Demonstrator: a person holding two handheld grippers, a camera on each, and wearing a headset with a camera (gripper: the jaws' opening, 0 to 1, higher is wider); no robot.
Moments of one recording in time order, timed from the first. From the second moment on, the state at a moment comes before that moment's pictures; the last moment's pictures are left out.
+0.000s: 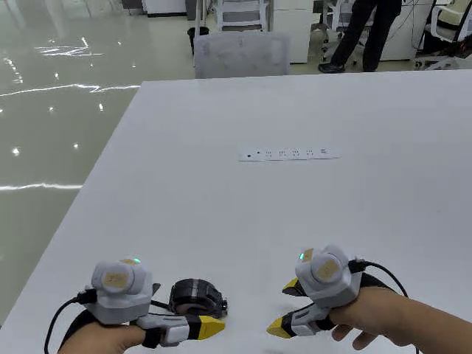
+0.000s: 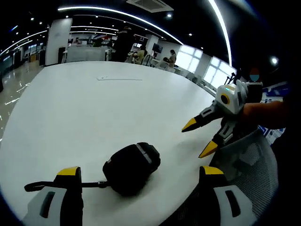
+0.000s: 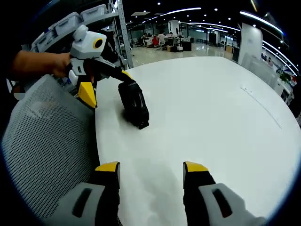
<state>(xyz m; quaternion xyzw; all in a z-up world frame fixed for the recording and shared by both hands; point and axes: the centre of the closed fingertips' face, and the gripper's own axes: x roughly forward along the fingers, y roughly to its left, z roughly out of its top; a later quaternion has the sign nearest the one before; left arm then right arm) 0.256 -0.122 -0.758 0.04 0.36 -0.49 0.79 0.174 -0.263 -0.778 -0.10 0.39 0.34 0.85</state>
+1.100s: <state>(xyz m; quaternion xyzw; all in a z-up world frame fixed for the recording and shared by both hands) 0.274 -0.041 -0.730 0.08 0.26 -0.49 0.83 0.083 -0.428 -0.734 -0.08 0.30 0.19 0.93</state>
